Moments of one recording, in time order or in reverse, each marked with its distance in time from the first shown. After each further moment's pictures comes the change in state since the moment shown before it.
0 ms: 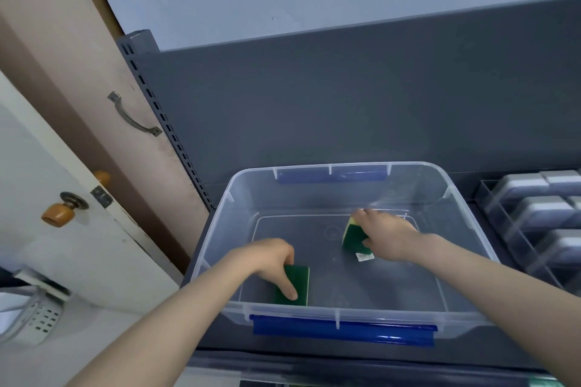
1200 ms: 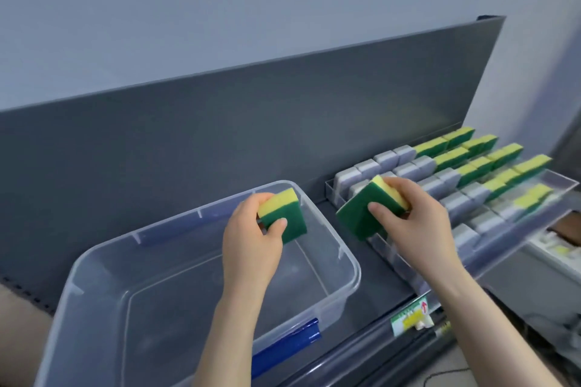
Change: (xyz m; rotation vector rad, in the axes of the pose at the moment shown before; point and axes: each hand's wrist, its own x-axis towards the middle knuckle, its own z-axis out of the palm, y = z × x) left_hand -0.035 0.180 -0.044 -0.820 0.949 0.459; right_hand -0.208 0.054 -0.056 0.679 1.075 0.612
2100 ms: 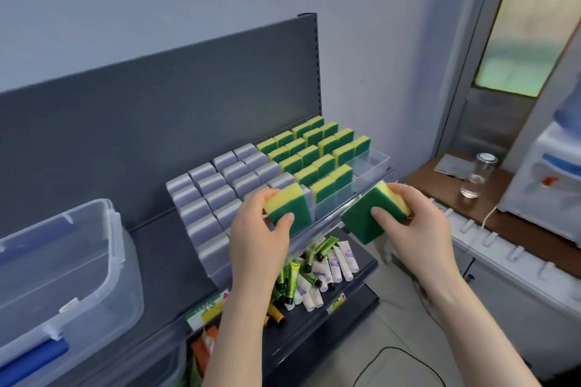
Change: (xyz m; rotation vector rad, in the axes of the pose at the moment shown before) left_hand -0.135 0.220 0.298 -0.008 -0.123 0.138; right_hand 0.003 0.238 -0.307 0.041 0.165 0.146
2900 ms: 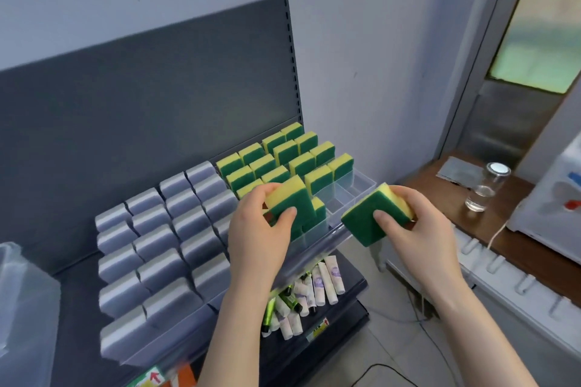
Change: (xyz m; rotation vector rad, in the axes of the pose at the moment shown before) left_hand 0.105 0.022 0.134 0.090 -0.033 -0.027; right_hand 0.143 0.083 -0.009 -0.019 -0.057 0.036
